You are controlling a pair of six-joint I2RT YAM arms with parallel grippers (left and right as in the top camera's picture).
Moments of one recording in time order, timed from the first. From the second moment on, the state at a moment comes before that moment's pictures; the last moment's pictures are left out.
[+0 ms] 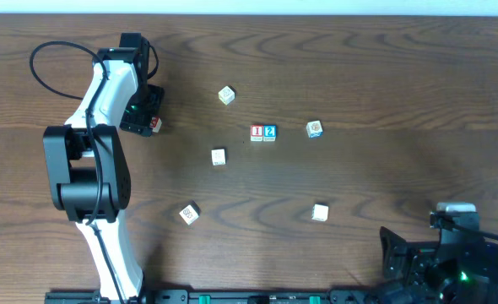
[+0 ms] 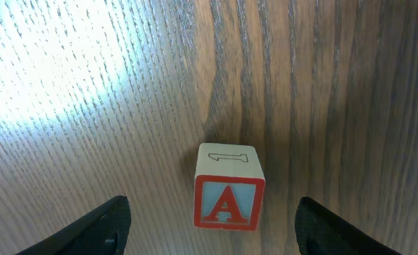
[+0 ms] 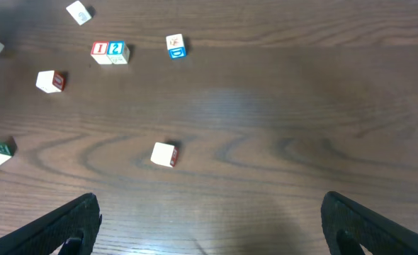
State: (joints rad) left arm -0.01 2.16 1.70 -1.07 -0.04 -1.35; right arm 0.32 0.49 1.13 -1.42 0.15 0.27
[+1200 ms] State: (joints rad) left arm -0.01 2.21 1.70 -1.02 0.00 -1.31; right arm 0.32 0.49 1.13 -1.42 0.15 0.27
